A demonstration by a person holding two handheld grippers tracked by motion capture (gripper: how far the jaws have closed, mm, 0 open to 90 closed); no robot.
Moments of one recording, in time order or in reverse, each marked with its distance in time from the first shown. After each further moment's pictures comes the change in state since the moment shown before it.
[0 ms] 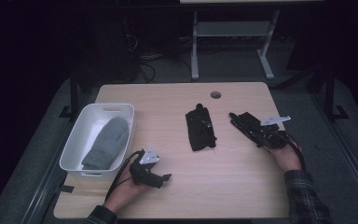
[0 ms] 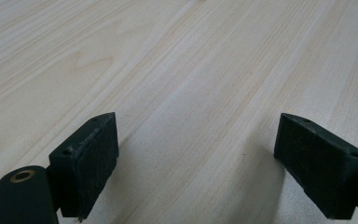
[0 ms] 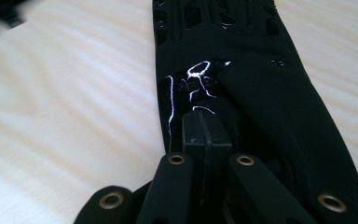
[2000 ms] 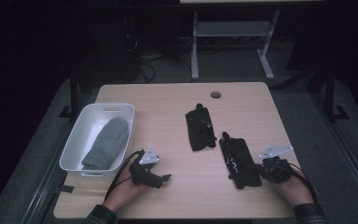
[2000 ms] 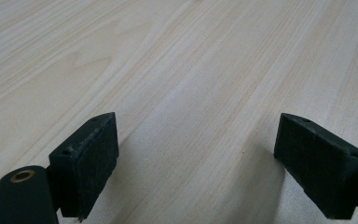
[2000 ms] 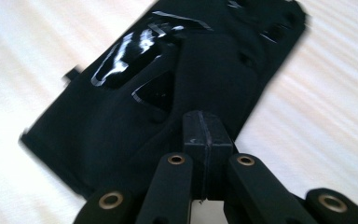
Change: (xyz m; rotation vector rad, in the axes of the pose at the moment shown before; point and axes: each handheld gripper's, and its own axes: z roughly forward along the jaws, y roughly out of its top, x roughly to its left) left arm 0.000 -0.001 0.000 -0.008 -0.007 0.004; right arm 0.077 -0.051 -0.060 0.047 0.181 -0.129
